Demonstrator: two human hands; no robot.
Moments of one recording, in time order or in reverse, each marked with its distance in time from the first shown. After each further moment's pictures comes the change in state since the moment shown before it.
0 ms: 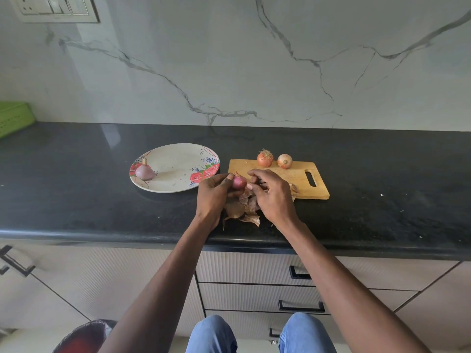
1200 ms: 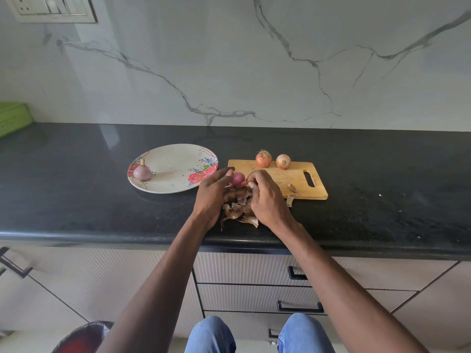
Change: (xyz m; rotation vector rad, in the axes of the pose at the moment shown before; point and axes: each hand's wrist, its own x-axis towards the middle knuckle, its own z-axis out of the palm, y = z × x) left_hand 0.002 0.011 0.003 -0.185 -0.079 -0.100; right_hand -0.003 0.005 0.010 -0.175 -0.050 -0.120
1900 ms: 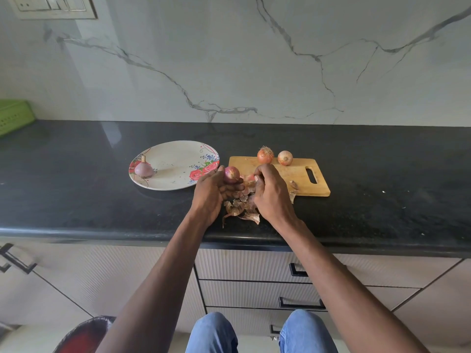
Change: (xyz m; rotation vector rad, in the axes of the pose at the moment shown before) left_hand 0.002 0.003 -0.004 -0.004 0.077 -0.056; right_hand 0.001 -0.003 -0.006 -0.015 0.105 0.032
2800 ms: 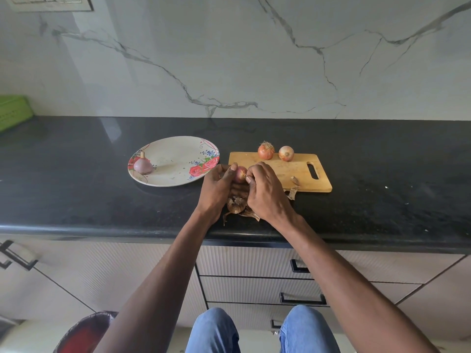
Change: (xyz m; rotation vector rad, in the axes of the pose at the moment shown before) left_hand -0.003 -0.010 0.006 0.211 -0.077 0.140; right_hand 0.000 0.002 0.012 -0.068 -0.088 -0.115
